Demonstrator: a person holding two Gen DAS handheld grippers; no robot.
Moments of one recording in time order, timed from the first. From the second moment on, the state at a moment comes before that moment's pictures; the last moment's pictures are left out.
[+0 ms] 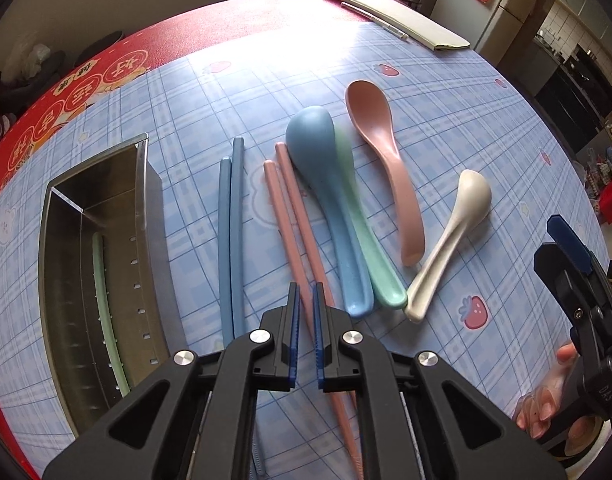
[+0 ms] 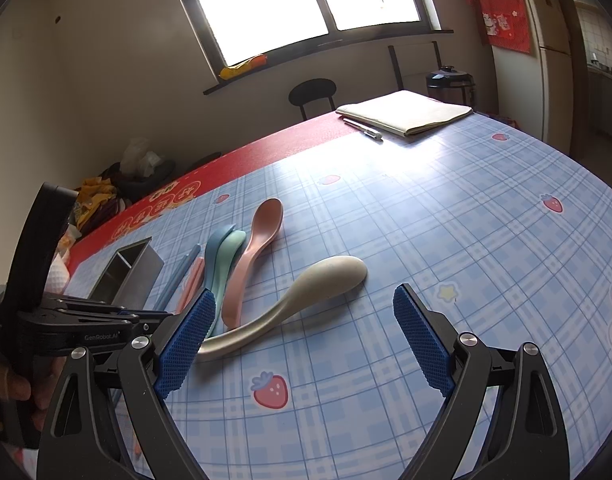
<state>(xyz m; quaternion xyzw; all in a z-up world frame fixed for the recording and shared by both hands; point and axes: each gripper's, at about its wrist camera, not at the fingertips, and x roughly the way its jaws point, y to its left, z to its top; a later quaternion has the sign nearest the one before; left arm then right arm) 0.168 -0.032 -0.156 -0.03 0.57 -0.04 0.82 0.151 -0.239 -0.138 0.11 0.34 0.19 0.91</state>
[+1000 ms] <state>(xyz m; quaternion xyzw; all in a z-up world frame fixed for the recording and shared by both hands) 0.142 -0.029 -0.131 -0.01 0.50 -0.04 0.86 0.156 -0.247 -0.143 0.14 0.36 0.20 0.90</state>
